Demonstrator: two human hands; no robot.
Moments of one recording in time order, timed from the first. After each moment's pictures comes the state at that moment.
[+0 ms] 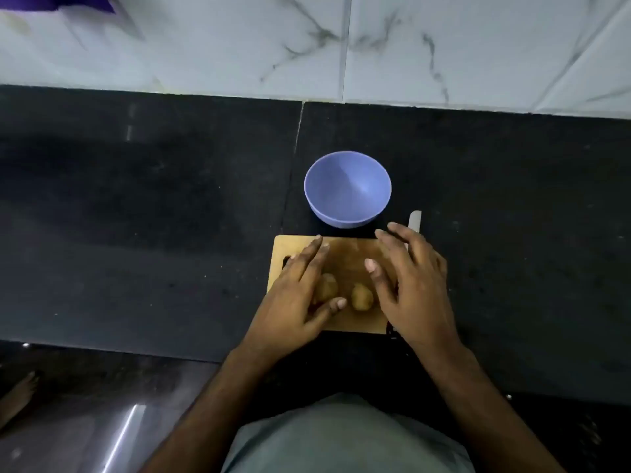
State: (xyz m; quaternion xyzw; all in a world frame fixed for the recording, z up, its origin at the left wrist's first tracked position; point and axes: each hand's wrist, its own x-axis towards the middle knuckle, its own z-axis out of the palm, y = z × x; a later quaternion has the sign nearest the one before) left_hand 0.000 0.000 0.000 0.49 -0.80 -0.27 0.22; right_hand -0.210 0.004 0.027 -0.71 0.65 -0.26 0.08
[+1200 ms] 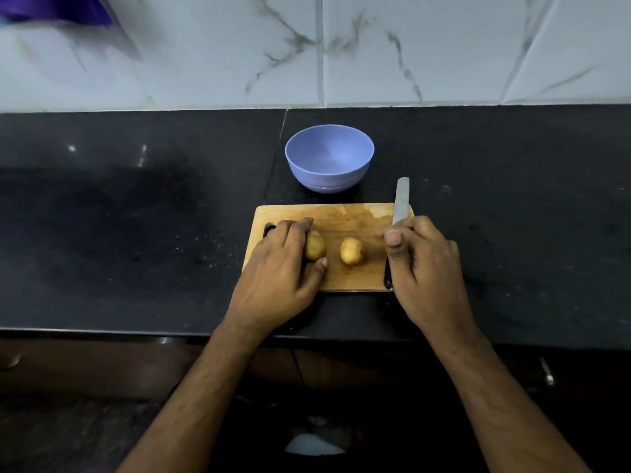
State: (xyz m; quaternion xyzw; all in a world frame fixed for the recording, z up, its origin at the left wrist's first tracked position) left_hand -0.006 0.016 -0.054 0.50 -0.82 -0.08 0.26; right_hand -0.225 0.047 -0.048 -0.67 0.63 -0.38 0.05
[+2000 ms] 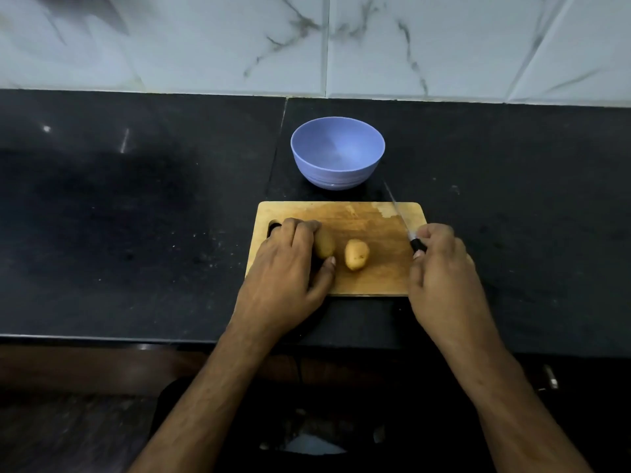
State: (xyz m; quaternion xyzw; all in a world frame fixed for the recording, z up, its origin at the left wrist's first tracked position) left_hand -0.005 0.012 -0.054 0.50 -0.82 -0.09 0.27; right_hand -0.216 0.058 -0.043 -0.62 0.73 -0.29 0.05
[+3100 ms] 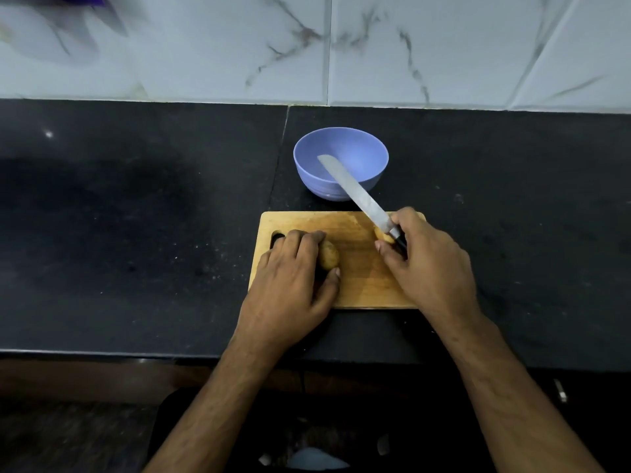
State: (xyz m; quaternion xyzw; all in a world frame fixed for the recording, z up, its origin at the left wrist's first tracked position) left_hand -0.006 0.013 -0.052 0.52 -0.81 -0.10 0.26; right_hand -0.210 0.016 -0.032 -0.67 0.70 -0.25 -0.01
